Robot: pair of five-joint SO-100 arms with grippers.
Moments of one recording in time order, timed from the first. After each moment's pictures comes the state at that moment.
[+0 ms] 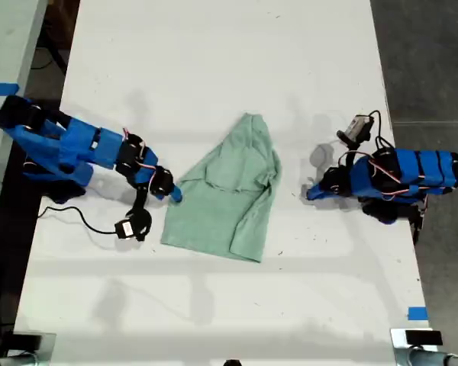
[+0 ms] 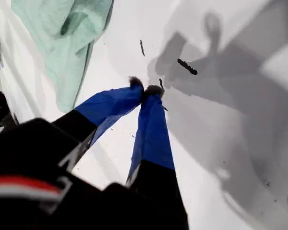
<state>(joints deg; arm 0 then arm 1) 2.6 99.7 119.3 60.7 -2.5 1.1 200.3 175.3 78.0 5.8</state>
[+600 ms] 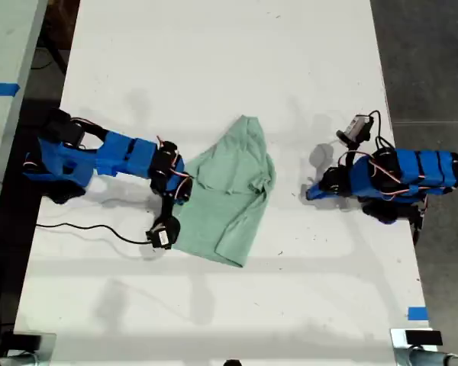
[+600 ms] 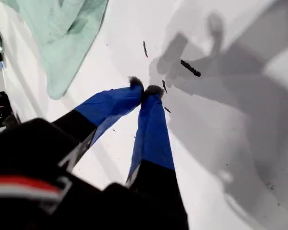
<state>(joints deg) 3.1 77.9 71.5 87.8 -5.7 1.1 200.3 175.3 77.3 5.8</state>
